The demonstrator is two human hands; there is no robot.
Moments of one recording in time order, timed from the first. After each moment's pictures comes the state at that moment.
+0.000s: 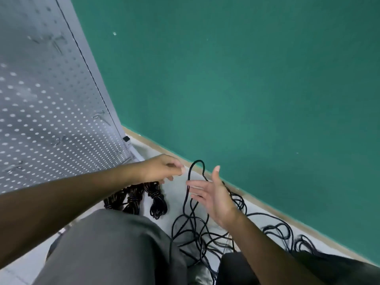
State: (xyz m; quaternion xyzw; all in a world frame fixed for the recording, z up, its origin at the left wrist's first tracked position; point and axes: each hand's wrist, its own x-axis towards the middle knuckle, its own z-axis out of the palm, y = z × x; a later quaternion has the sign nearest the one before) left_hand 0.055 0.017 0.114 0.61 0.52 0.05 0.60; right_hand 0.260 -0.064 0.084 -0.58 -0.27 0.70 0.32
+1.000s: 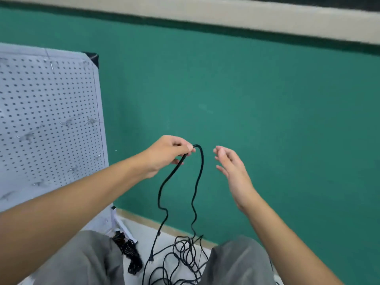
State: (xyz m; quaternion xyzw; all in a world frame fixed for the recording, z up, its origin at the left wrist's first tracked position) left_hand 0.145 -0.209 0.520 0.68 0.37 0.39 0.50; right_hand 0.344 -0.281 0.484 -0.51 -0.53 0.34 0.58
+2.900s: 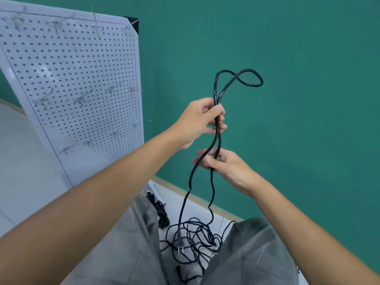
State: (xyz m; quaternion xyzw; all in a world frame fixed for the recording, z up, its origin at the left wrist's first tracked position) left_hand 0.128 -0.240 0.527 0.62 0.33 0.49 0.52; right_hand 0.284 -0.274 0.443 -0.42 -0.61 0.55 0.38
